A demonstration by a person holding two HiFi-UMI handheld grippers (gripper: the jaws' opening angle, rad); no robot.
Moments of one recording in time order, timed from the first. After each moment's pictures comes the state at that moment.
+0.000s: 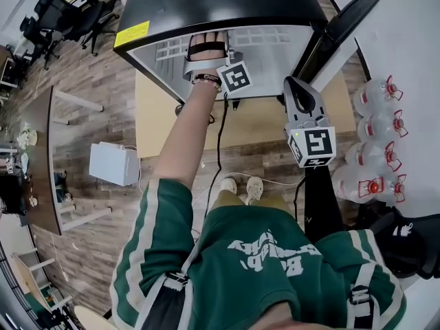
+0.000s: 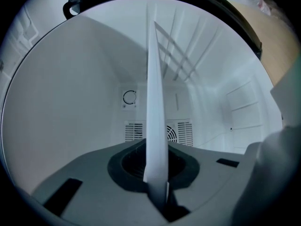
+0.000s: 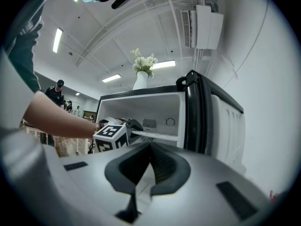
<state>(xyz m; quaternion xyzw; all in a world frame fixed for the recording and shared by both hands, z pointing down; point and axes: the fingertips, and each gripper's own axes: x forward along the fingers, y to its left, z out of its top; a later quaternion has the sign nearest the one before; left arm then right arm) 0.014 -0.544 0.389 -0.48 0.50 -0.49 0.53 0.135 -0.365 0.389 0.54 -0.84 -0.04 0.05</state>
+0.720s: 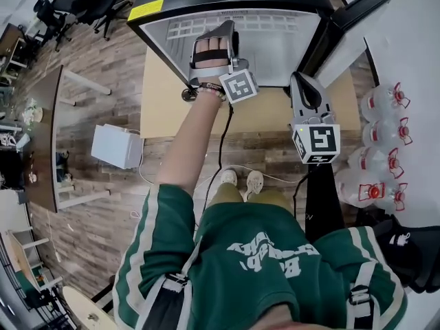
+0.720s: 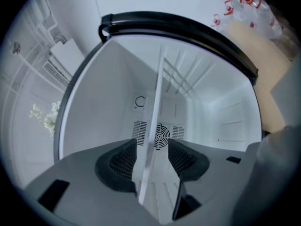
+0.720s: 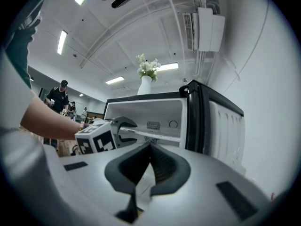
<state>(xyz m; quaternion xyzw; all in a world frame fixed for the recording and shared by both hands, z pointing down) 0.004 -0.475 0.402 -0.53 0.52 -0.47 0.47 0.133 -0.338 0.385 0.52 -0.85 -0.06 0.04</state>
